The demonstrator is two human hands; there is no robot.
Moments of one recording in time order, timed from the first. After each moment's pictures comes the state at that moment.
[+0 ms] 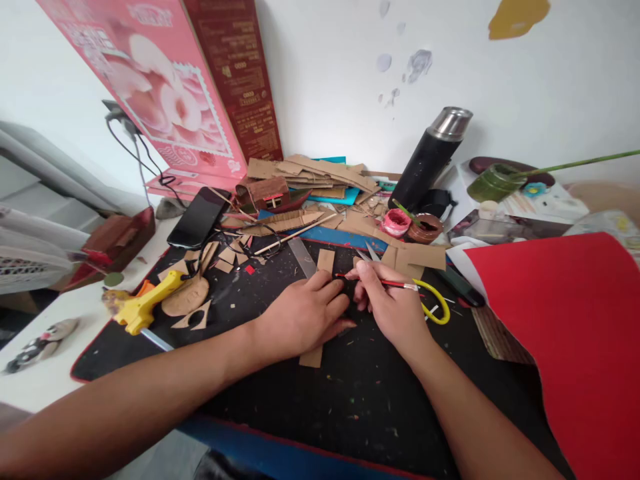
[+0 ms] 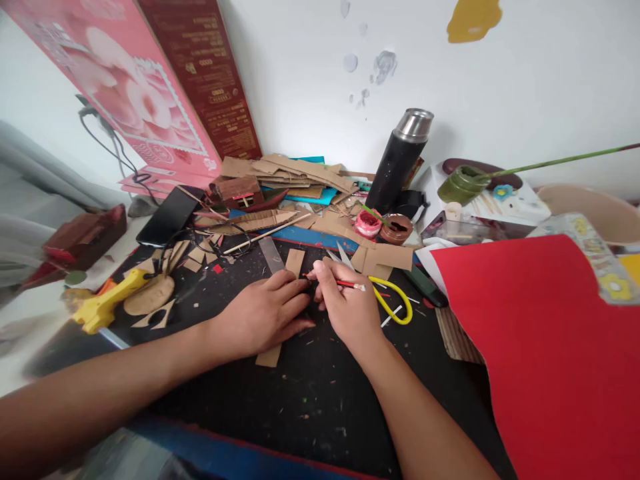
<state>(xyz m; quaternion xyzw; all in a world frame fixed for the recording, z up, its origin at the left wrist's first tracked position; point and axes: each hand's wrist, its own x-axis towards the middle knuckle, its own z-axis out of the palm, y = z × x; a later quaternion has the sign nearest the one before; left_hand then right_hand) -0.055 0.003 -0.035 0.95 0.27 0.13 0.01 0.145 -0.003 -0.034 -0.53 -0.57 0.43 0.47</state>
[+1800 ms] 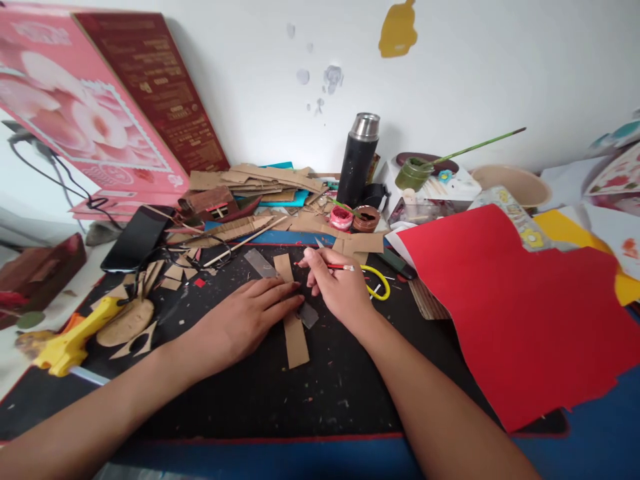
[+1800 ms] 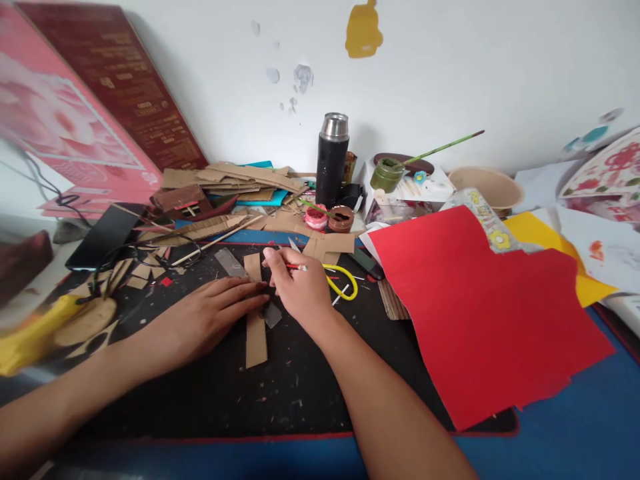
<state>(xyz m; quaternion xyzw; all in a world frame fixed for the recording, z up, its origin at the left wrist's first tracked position) -0.085 0.003 -0.026 0.97 0.22 0.09 0.05 0.149 0.000 -0.031 -0.52 -0.57 0.41 0.48</state>
